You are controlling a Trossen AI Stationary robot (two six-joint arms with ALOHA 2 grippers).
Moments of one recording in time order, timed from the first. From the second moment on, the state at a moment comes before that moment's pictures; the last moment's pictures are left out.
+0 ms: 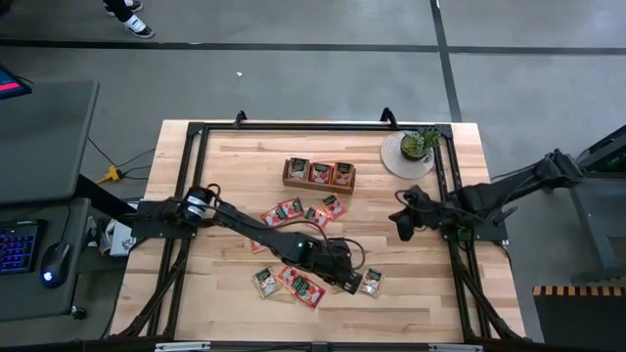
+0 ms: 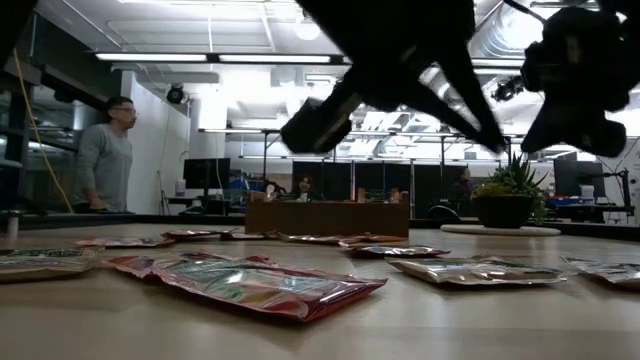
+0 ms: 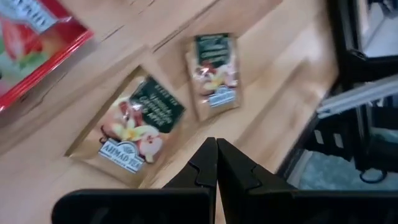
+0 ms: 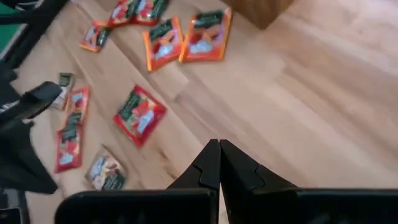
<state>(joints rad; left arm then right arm) -0.35 2.16 1.69 -0.34 -0.07 -1.36 0.32 0.75 0.42 -0.46 0.35 1.10</state>
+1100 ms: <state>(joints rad) -0.36 2.21 1.69 -0.53 -0.04 -1.38 0.60 1.24 0.39 0.19 0.42 1.18</state>
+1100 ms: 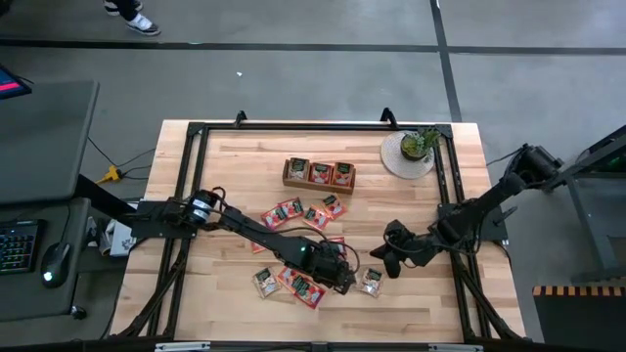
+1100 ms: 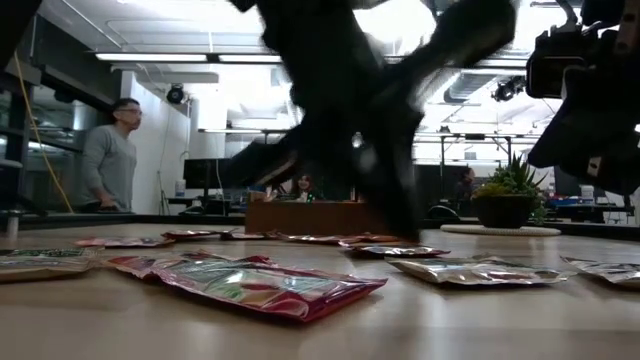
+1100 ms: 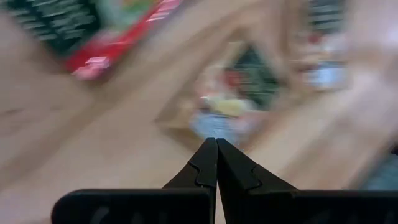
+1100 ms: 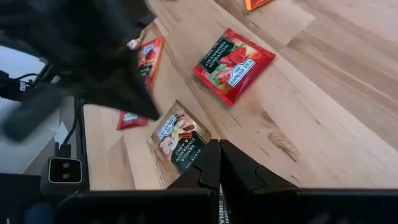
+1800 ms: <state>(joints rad) -0.36 2.21 1.69 -0.52 -0.12 -1.37 0.60 1.26 0.39 0.21 0.38 1.24</state>
